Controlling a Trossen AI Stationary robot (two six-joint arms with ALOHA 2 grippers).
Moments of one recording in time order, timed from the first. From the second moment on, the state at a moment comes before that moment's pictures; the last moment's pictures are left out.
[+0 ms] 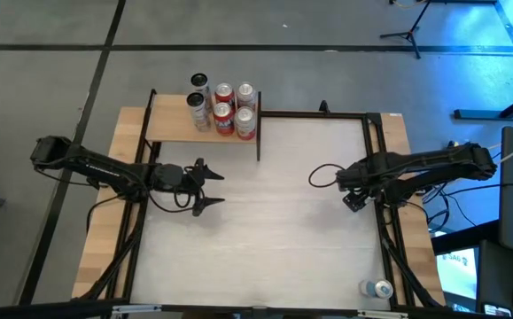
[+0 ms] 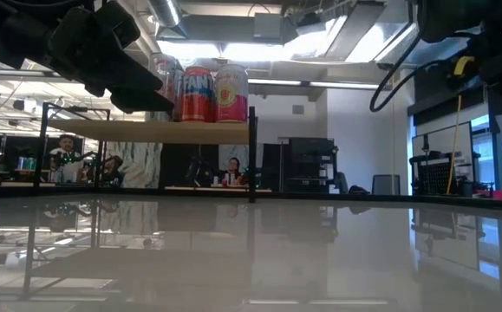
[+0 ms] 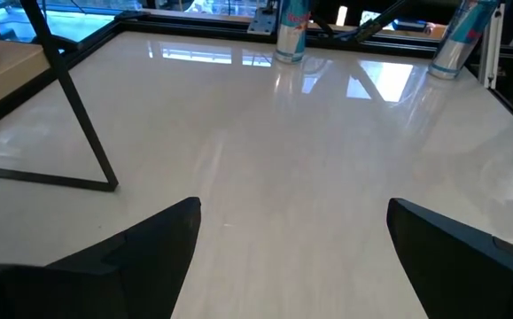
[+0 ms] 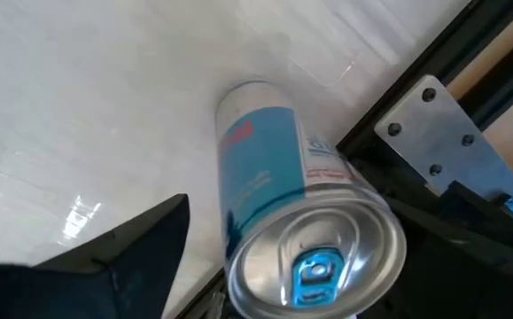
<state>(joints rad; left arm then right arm) -0.09 0.99 0.32 0.31 -0.17 -0.15 0.08 1.11 0.85 -1.47 -0.06 0.96</state>
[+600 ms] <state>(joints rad) -0.09 0.99 0.32 0.31 -0.17 -0.15 0.08 1.12 0.86 -1.37 -0.07 0.91</state>
